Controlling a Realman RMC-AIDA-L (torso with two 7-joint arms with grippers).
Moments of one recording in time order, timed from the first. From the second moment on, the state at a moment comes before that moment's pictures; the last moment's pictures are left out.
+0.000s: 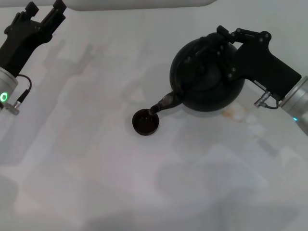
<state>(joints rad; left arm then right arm) -0.40 -2.09 1.54 0.28 -2.93 -1.13 2.35 0.38 2.02 -2.15 -0.32 0.08 -1.25 0.05</state>
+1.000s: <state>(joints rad) -0.39 -2.09 1.54 0.27 -2.92 -1.13 2.35 0.39 2.02 -2.17 -0.35 0.08 -1.22 -0.20</state>
